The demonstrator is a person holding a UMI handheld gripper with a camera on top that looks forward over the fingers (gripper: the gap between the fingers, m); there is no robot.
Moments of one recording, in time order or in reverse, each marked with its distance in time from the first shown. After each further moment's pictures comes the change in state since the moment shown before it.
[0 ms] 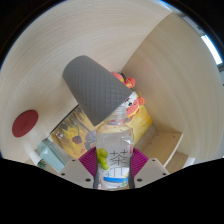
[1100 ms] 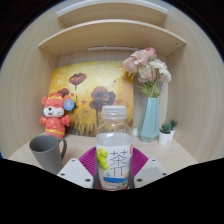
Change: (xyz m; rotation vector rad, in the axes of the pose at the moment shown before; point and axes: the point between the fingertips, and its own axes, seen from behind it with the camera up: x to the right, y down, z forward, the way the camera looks) arm -0.143 -0.002 -0.038 -0.403 -0.233 2.349
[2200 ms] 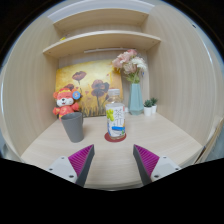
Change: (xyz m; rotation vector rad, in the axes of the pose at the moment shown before) arm -0.023 0.064 -0.183 -0.106 0.082 0.120
